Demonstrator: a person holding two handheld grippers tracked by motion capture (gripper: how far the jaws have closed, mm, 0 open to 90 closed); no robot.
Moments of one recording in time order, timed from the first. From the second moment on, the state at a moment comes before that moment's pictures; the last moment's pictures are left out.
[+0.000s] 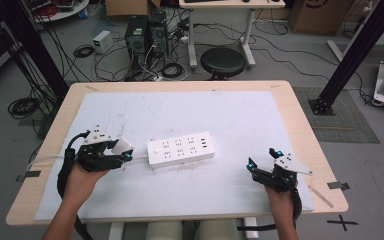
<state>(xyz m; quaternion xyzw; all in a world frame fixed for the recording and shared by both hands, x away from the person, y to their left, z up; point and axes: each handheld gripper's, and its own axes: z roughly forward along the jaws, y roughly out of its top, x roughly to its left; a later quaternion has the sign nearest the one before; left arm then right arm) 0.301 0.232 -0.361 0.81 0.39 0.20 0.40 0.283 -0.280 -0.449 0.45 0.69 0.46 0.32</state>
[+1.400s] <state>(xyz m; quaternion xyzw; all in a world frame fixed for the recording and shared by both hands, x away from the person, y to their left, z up) 0.264 0.160 -0.369 0.89 0.18 0.17 0.38 0.292 -0.247 -0.417 0.37 0.77 0.51 0.12</state>
